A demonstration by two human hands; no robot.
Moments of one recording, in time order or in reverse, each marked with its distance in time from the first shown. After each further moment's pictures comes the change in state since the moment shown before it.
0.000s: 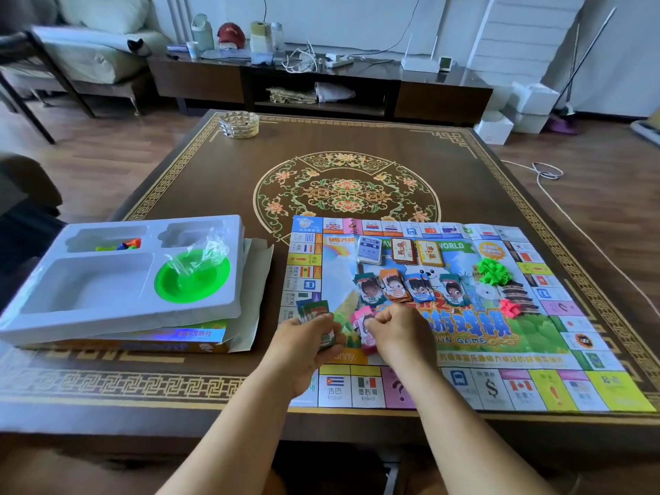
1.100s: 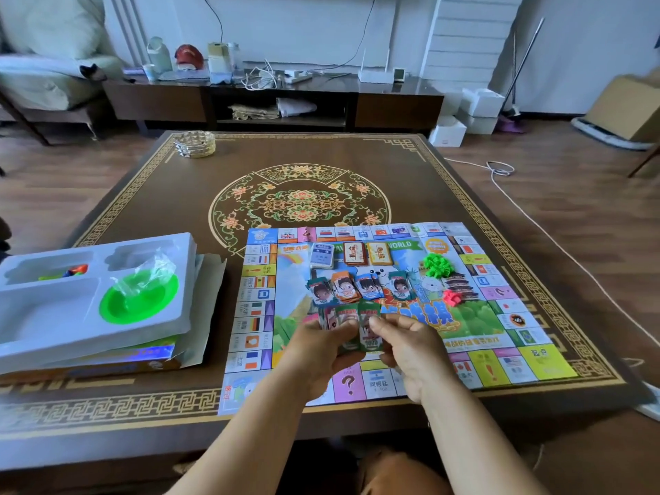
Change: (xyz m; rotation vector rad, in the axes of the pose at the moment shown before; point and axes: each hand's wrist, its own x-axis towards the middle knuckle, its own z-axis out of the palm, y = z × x) left_hand -0.018 -0.028 0.078 0.116 -0.192 -0.003; right_hand -0.019 0.057 -0.060 0.950 -0.086 0.268
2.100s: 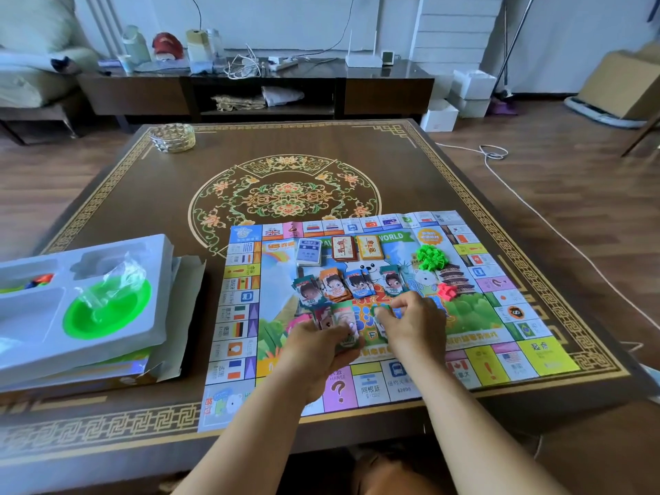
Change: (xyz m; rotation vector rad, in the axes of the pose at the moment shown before) left_hand 0.027 -0.008 0.008 0.004 0.037 -0.044; right_hand 0.058 0.012 -0.013 -0.812 0.319 -0.319
